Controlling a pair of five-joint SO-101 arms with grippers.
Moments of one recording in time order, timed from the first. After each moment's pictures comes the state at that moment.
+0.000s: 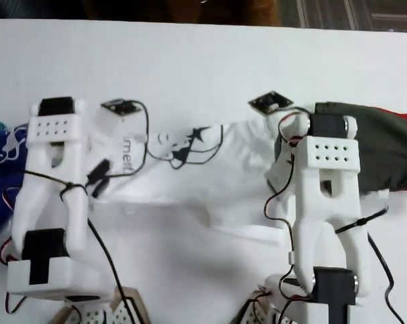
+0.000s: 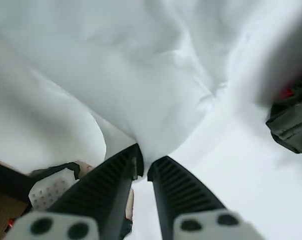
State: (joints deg) left arm -13.0 -1.1 12.0 101.2 -38.8; right arm 0.3 -14.3 14.9 100.2 34.6
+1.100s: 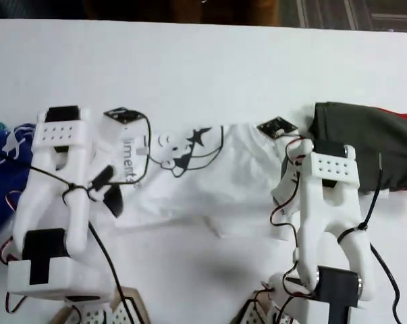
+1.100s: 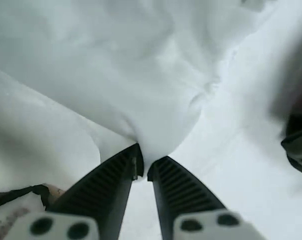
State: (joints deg) left arm -12.7 -1.1 16.1 96.4 -35.6; right arm 6.6 -14.4 34.7 80.2 40.6
